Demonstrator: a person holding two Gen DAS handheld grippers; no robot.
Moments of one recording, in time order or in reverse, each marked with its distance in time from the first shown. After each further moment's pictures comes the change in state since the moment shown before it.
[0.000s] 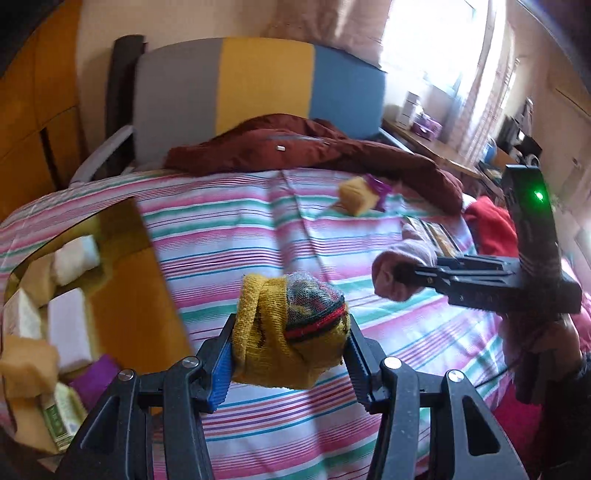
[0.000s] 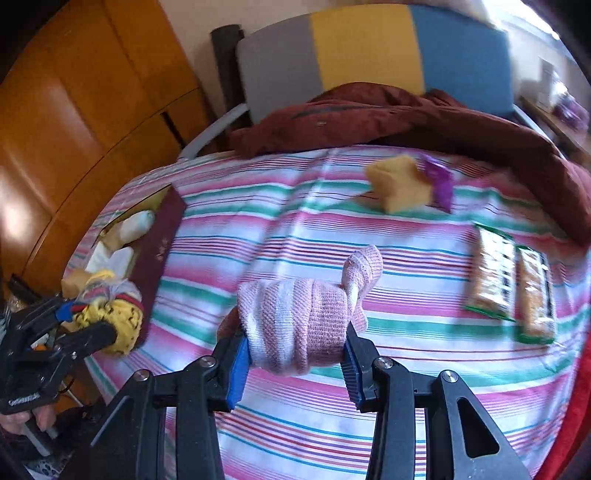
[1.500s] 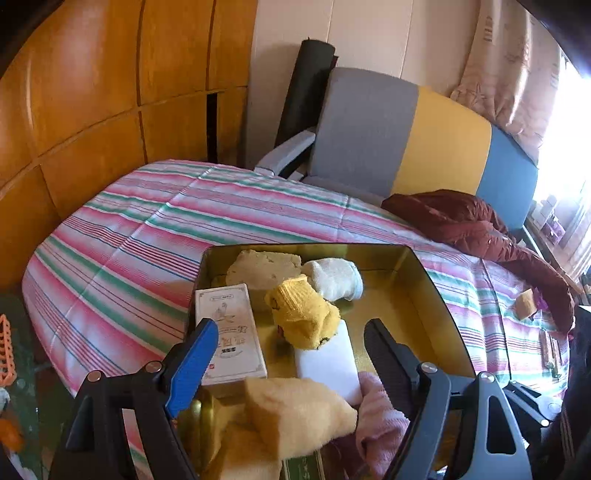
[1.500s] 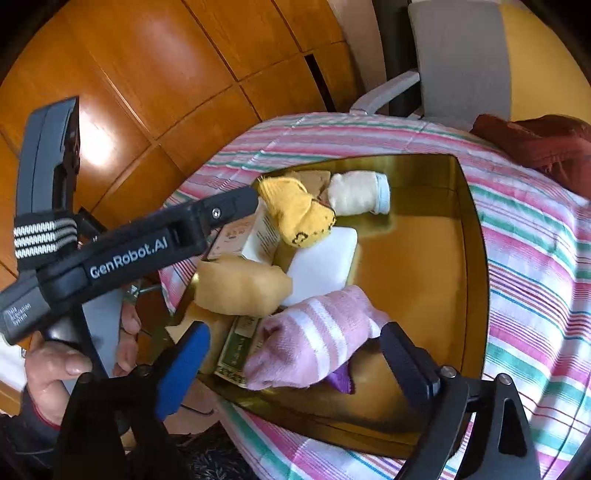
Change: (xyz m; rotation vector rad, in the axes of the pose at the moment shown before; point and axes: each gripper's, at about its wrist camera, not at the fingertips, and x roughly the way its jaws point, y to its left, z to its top) left arm -0.065 0.227 -0.006 -0.364 -0.133 0.381; right arm 0.104 0.275 0.019 -0.248 0.117 0.341
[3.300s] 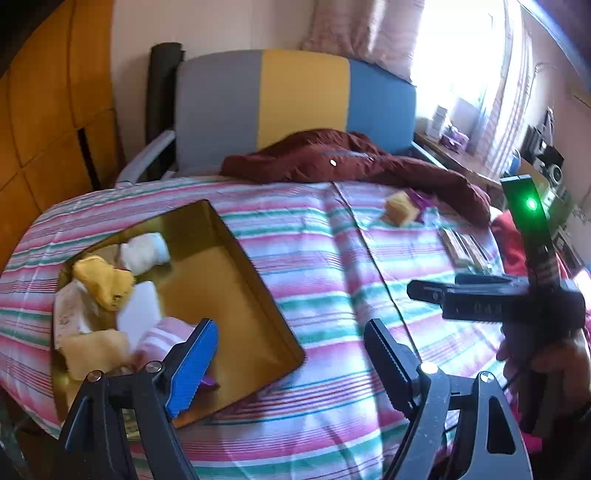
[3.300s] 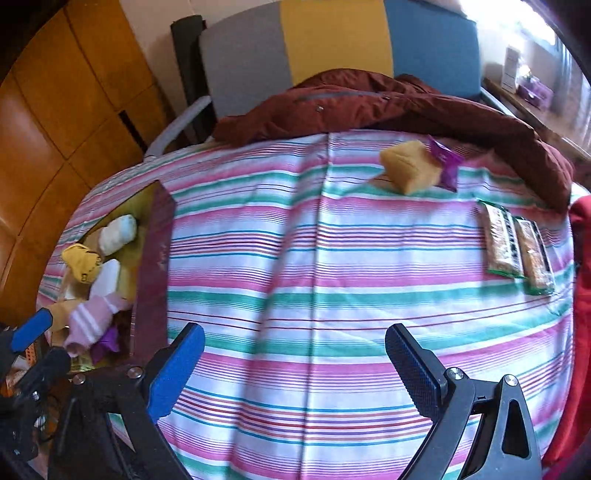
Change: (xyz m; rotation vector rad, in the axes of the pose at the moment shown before) left arm -0.050 -0.167 -0.068 0.353 0.094 -0.285; right arm -0.145 -0.162 -0.081 0.403 -0.069 -0.506
